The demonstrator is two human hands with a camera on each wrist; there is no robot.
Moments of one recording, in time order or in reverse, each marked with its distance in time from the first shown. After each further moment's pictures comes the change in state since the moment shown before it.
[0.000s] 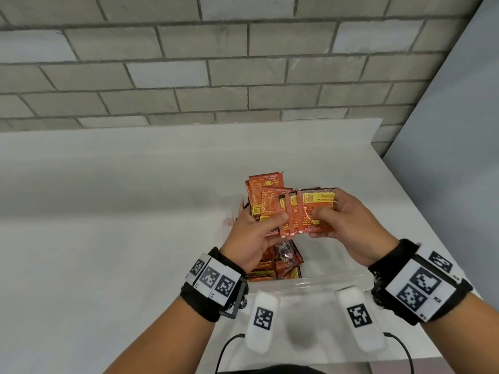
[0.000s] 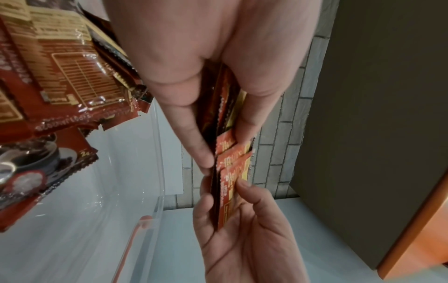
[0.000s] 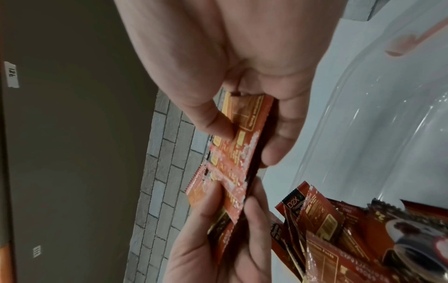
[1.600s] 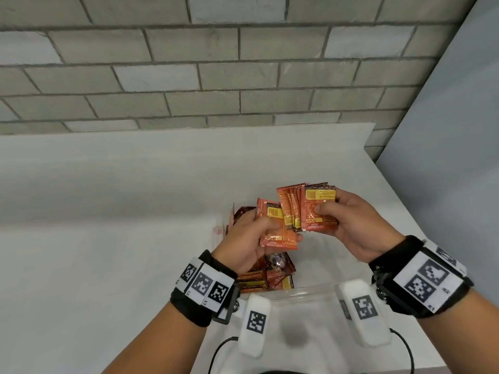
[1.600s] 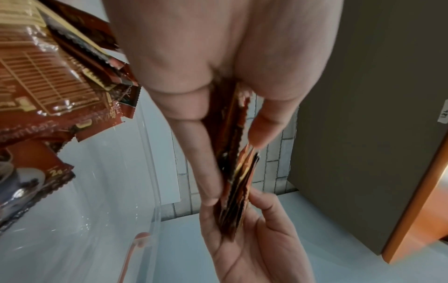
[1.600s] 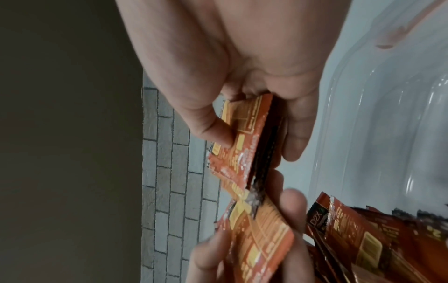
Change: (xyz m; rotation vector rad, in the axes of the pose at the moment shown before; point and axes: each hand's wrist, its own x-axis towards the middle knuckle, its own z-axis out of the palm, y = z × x) left_hand 0.015 0.004 0.002 0.013 -0.153 -0.086; right_hand 0.019 -0.005 -0.023 0.189 -0.060 0.037
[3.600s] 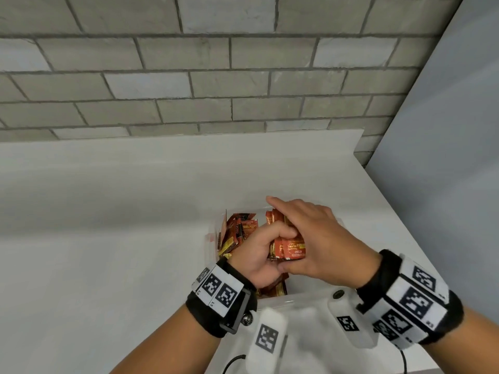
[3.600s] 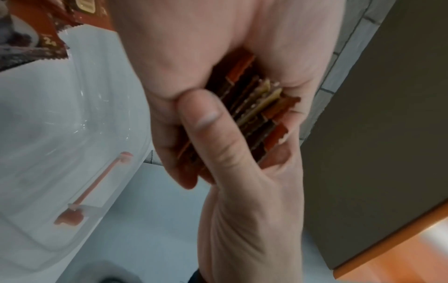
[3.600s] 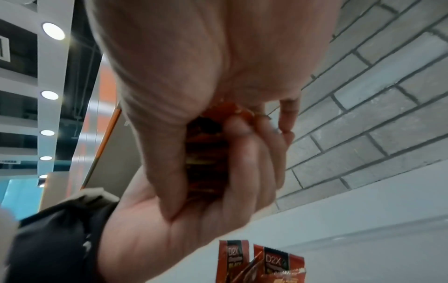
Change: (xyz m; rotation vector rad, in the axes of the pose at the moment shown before) left_hand 0.008 -0.008 0.031 -0.308 -0.131 -0.102; right_hand -0.027 -0.006 0.024 -1.249 -0.221 -0.529
